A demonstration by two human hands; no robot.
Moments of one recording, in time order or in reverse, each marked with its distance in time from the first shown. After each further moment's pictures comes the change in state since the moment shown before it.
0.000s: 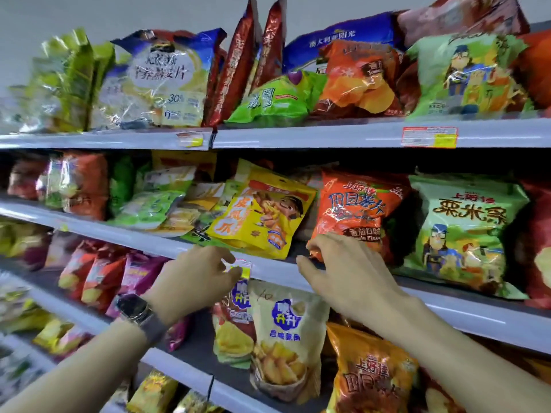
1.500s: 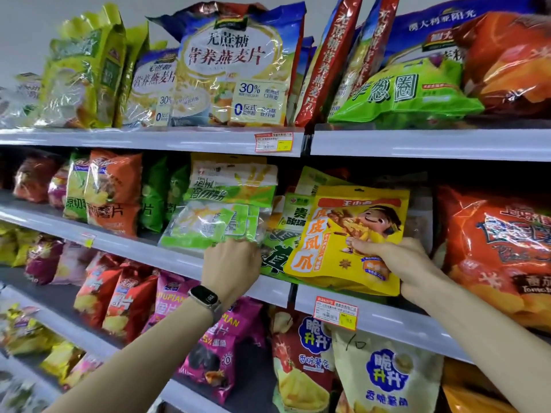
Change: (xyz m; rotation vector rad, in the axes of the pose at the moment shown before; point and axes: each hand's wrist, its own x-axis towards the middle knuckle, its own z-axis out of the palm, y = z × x) left_hand 0.180 -0.172 0.039 0.215 0.465 0.193; right_hand 0.171 -0.060 0.106 1.168 0.051 0.629
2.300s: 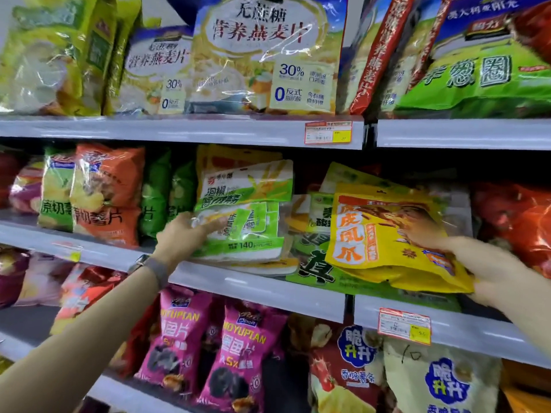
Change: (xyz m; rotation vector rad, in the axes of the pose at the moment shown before) left_hand 0.078 -0.188 0.041 -0.809 -0.336 -0.584; right_hand -0.008 -0.016 0.027 0.125 -0.013 0.168
